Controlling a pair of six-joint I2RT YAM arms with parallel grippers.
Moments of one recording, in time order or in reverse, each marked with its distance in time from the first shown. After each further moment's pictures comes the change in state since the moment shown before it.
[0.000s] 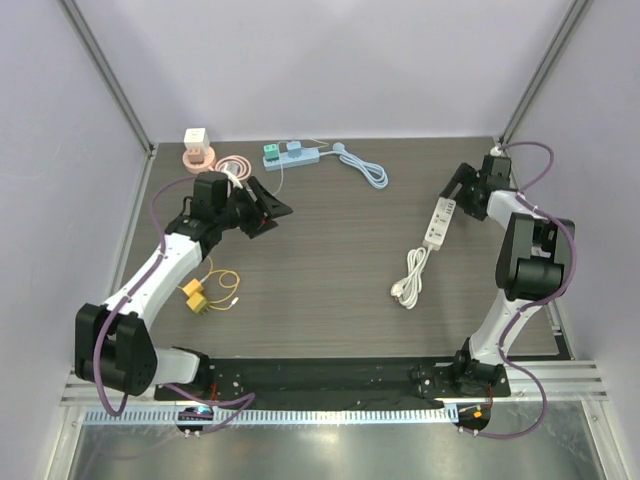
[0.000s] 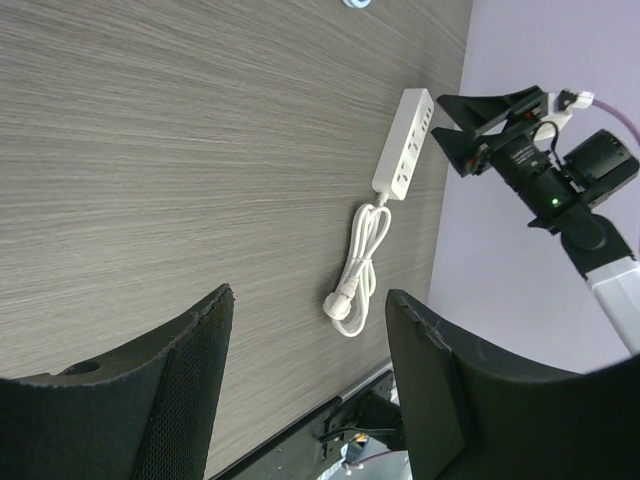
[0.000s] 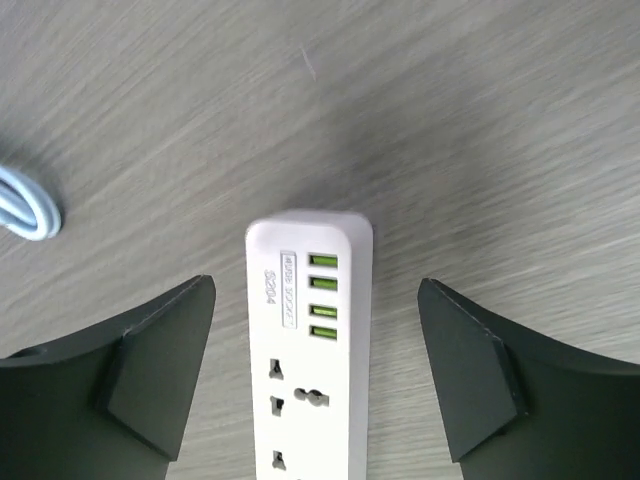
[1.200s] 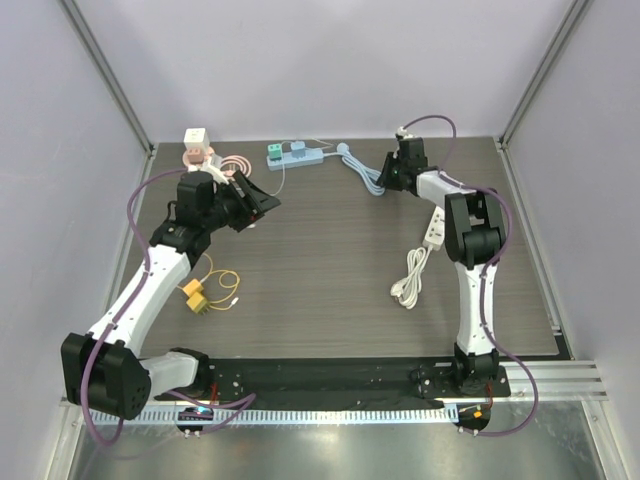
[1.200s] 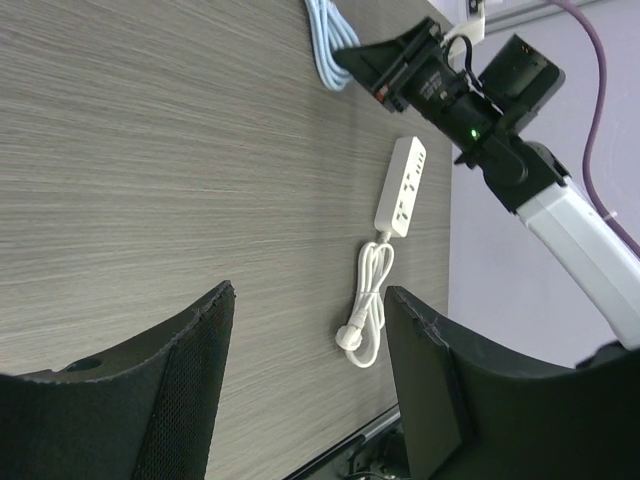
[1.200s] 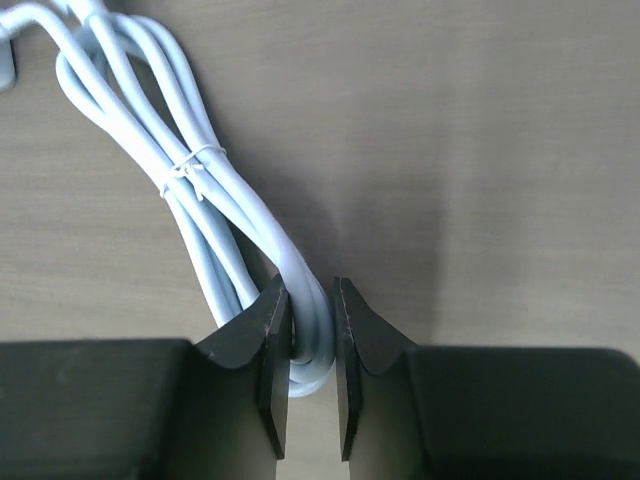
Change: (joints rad) left arm 0.025 -0.130 0.000 -0.013 -0.098 0.068; right arm 0.363 0.451 0.537 0.023 0.037 -0.118
